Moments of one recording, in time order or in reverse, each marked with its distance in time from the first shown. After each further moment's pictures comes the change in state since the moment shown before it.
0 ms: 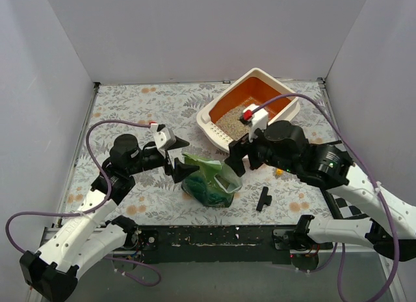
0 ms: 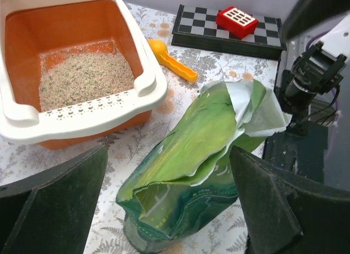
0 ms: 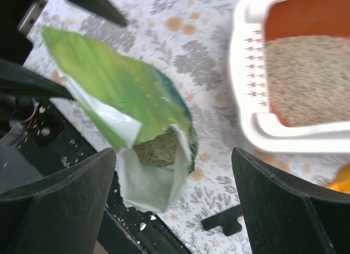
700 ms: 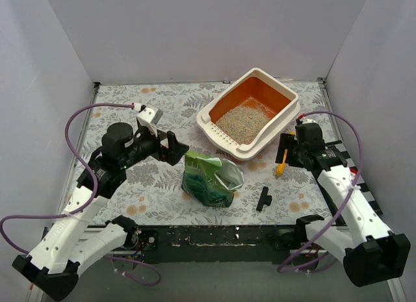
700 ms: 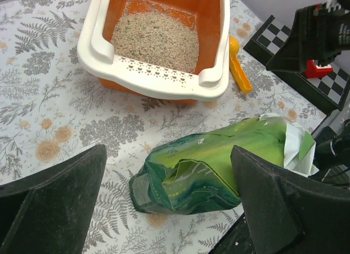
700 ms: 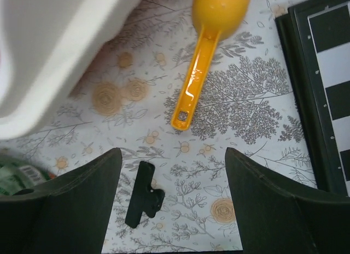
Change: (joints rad) left arm -0.001 0.041 0.279 -0.385 -0.428 -0.234; right arm -0.763 -0.099 -0.458 0.024 0.033 0.122
